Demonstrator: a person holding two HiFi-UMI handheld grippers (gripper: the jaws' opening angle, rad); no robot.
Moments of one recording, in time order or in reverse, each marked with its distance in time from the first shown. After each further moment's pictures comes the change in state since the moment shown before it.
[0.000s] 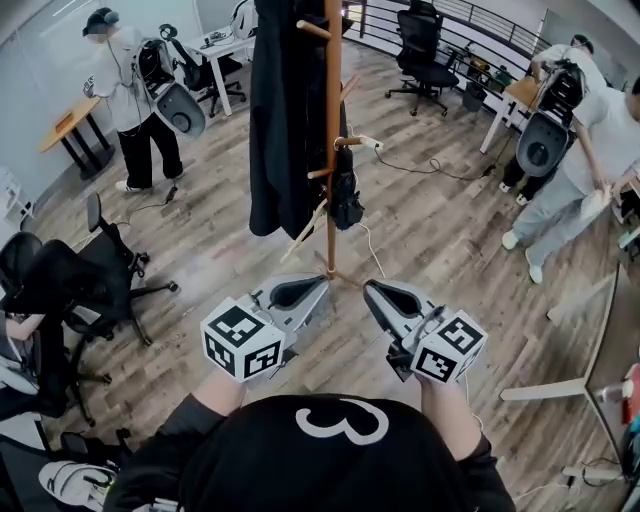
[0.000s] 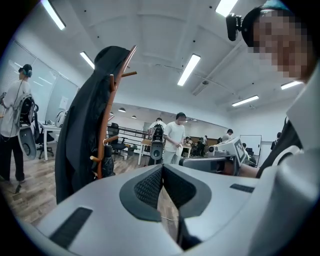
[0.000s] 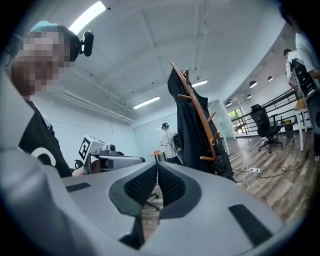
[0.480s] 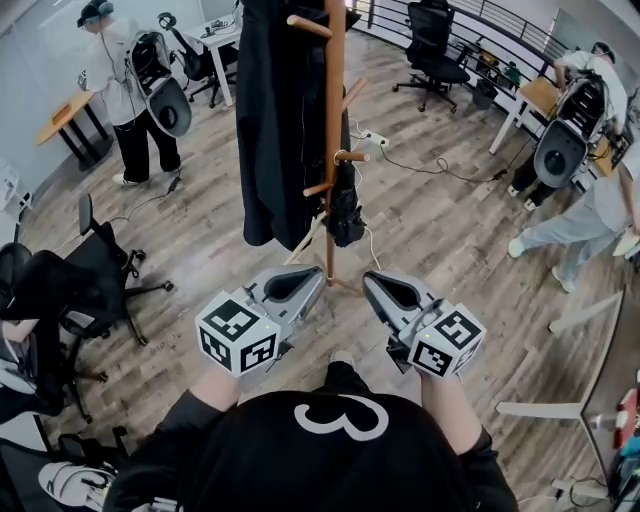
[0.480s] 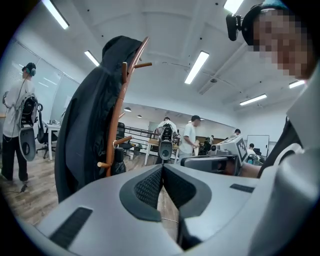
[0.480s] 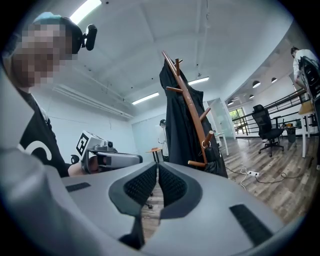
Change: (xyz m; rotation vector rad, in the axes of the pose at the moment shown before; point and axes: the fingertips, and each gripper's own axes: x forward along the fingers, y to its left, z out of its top) left arm 0.064 0.079 0.011 -0.015 0.009 0.058; right arm 0.052 -0.093 0.009 -0.031 0.038 0.002
